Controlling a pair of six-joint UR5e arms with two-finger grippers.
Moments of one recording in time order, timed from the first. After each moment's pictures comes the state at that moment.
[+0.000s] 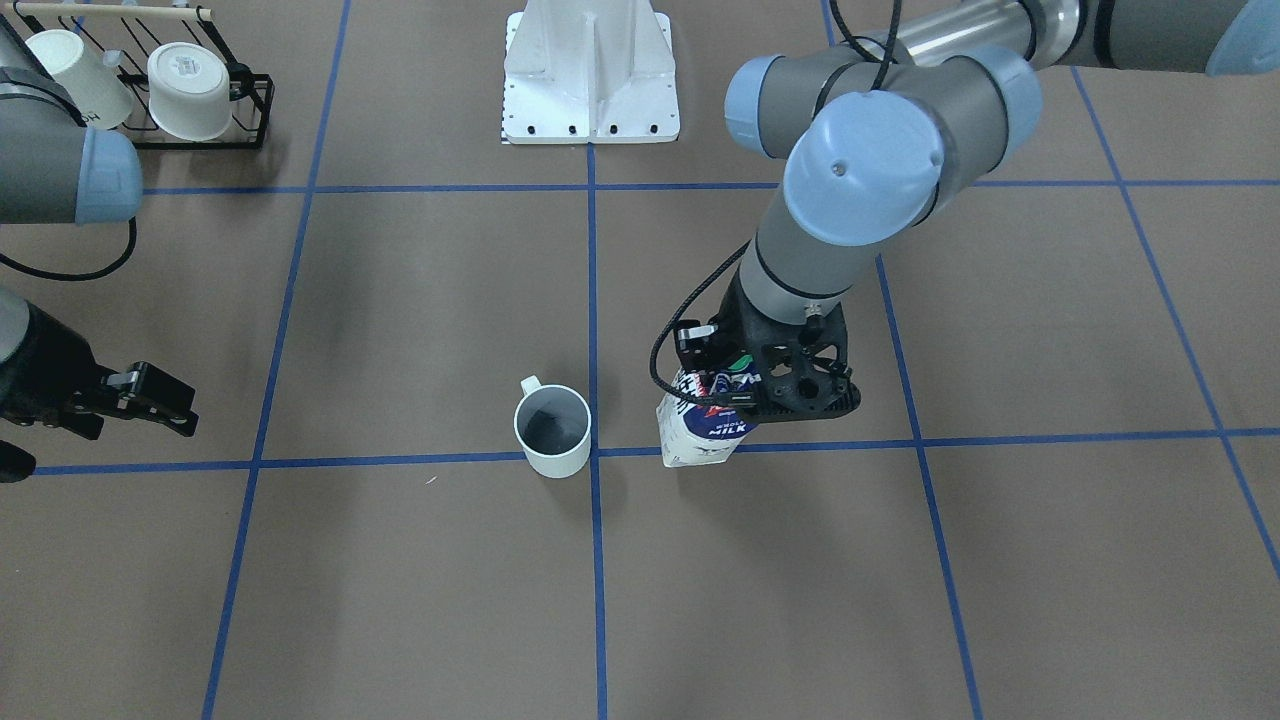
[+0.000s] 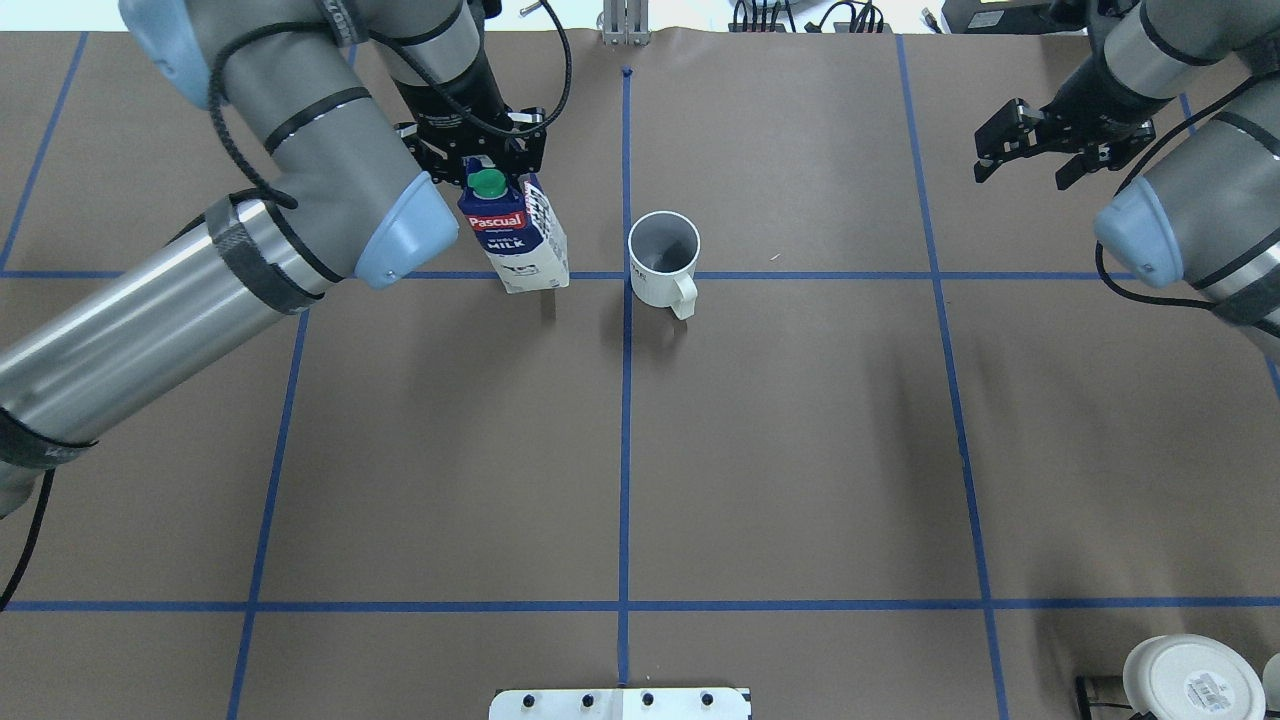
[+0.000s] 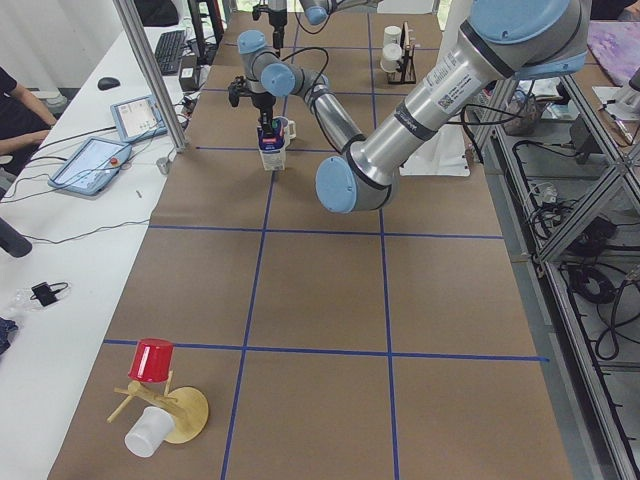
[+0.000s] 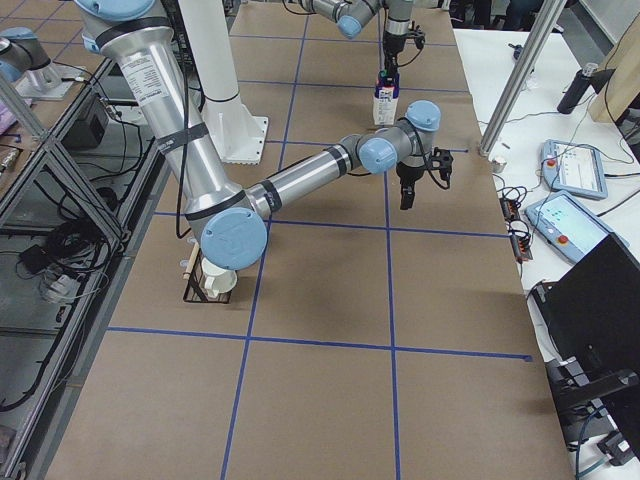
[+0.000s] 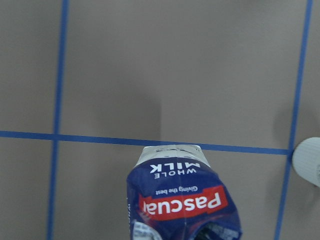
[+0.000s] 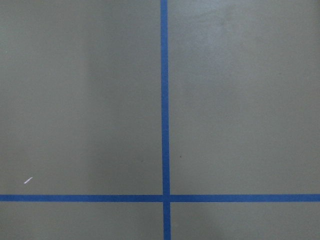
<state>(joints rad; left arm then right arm) -0.85 -2.49 -1.44 -1.46 -2.20 -1.01 1.13 -1.16 1.61 -1.50 2.30 0.71</state>
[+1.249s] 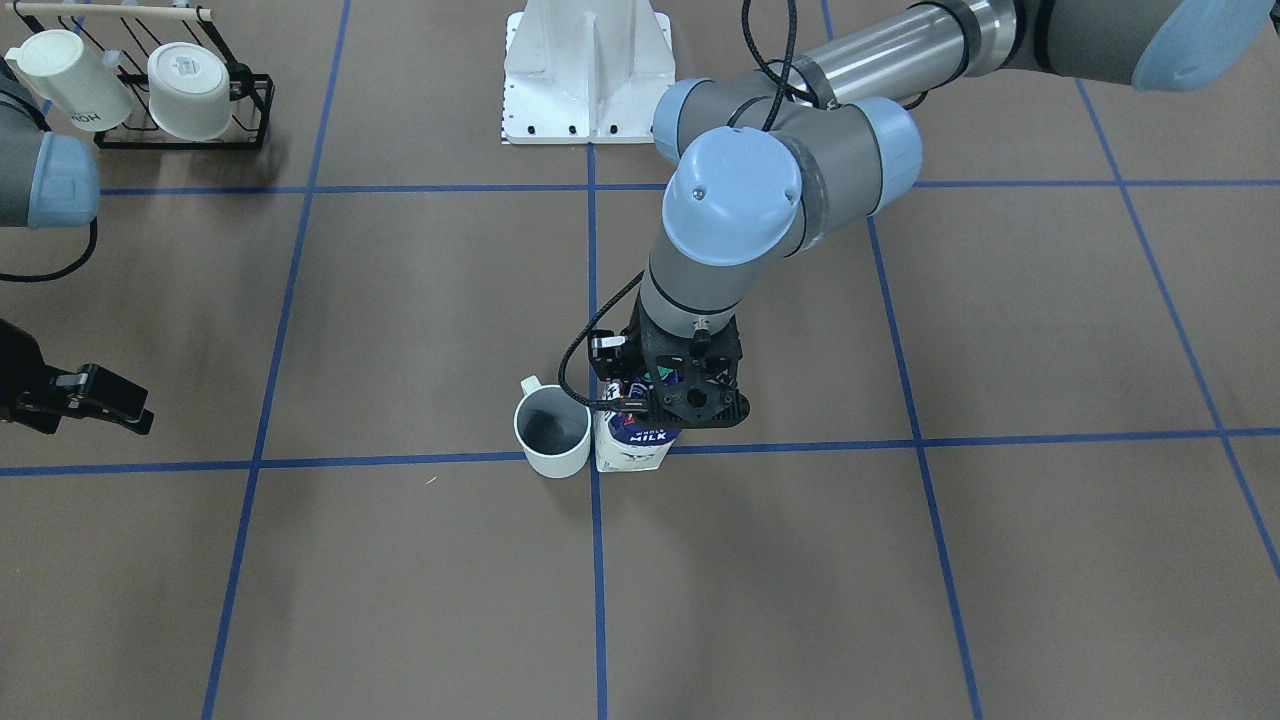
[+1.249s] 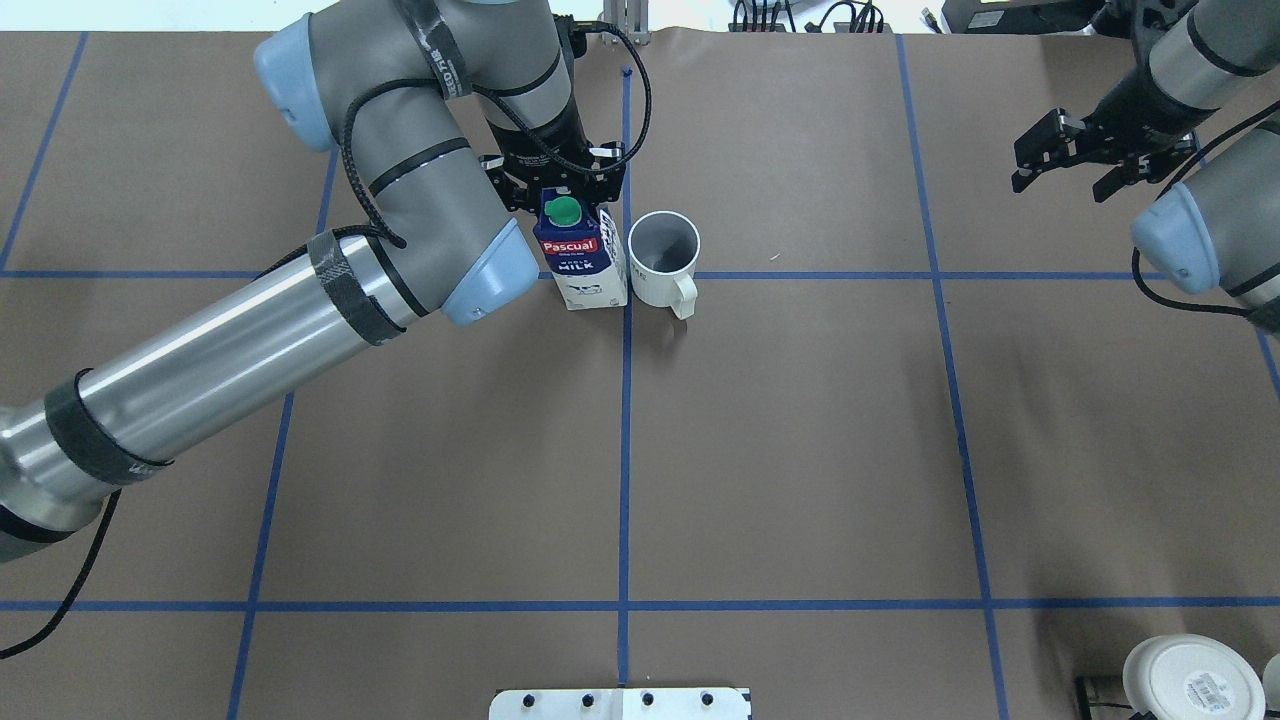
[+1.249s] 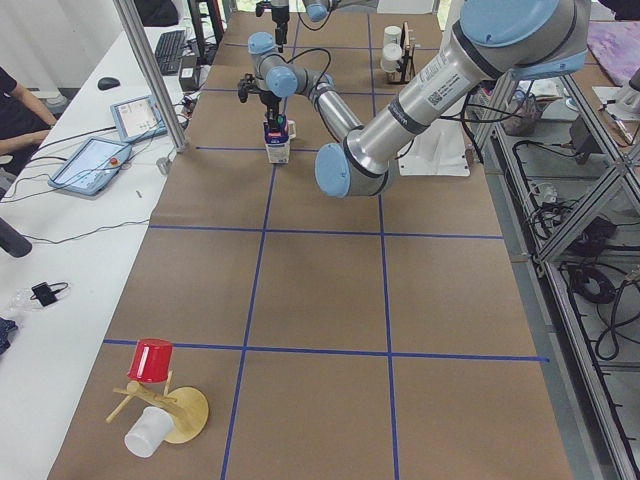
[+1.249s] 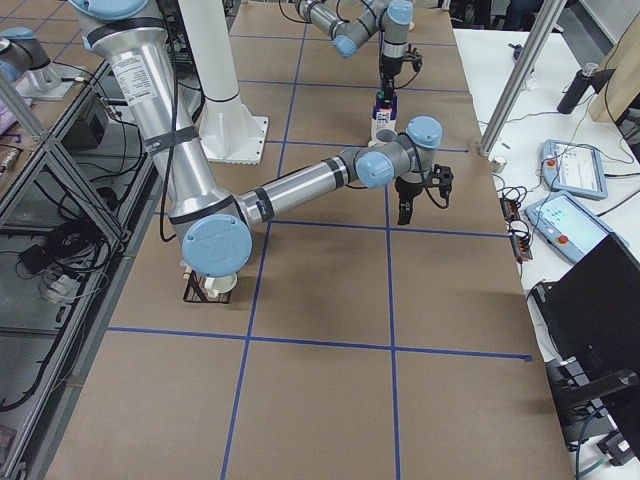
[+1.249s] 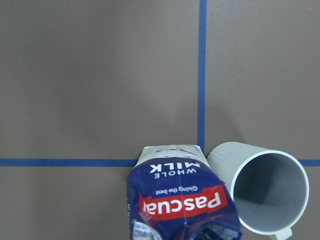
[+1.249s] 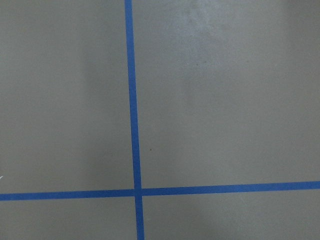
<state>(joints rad) -0.77 -2.55 -1.34 -1.59 -2.15 -1.07 1.15 -1.20 1.61 -1.50 2.31 0.70</state>
